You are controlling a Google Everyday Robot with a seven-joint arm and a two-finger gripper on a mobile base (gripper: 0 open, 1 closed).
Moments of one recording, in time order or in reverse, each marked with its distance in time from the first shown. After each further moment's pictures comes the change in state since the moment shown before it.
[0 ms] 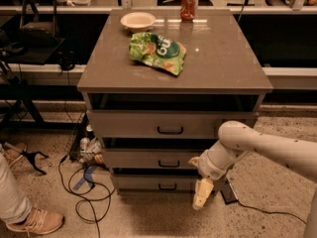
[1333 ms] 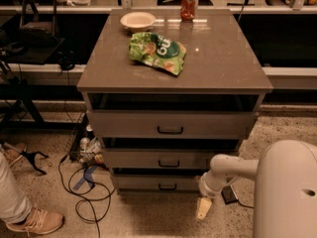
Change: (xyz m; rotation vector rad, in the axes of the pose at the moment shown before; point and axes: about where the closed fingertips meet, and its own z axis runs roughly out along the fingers) arm 0.136 -0.068 0.138 0.126 0.159 0.043
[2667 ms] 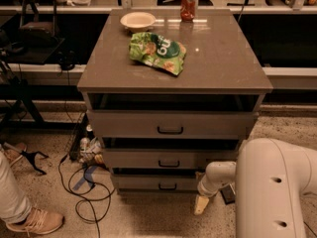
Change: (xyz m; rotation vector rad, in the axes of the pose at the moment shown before) arm 0.020 -0.054 0.043 0.176 0.056 -0.042
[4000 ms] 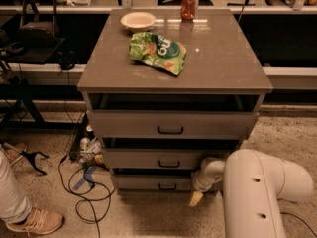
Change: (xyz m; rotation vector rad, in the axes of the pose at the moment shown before) arm 0.003 -0.035 0.060 -0.049 -0.031 0.011
